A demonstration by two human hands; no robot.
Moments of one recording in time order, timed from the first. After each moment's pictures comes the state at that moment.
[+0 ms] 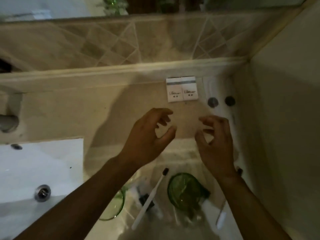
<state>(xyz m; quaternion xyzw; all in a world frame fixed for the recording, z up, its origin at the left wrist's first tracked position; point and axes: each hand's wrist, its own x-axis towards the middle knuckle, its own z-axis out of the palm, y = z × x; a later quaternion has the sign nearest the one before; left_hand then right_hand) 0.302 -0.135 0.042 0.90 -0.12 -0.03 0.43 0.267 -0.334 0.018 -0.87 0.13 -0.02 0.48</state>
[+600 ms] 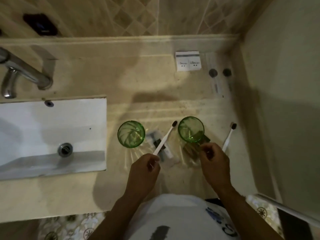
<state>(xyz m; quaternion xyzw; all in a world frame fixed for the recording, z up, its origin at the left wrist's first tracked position) 0.035 -0.085 0.004 0.85 0.16 -0.18 0.47 0.059 -0.310 0.021 -0.85 0.24 0.06 0.46</state>
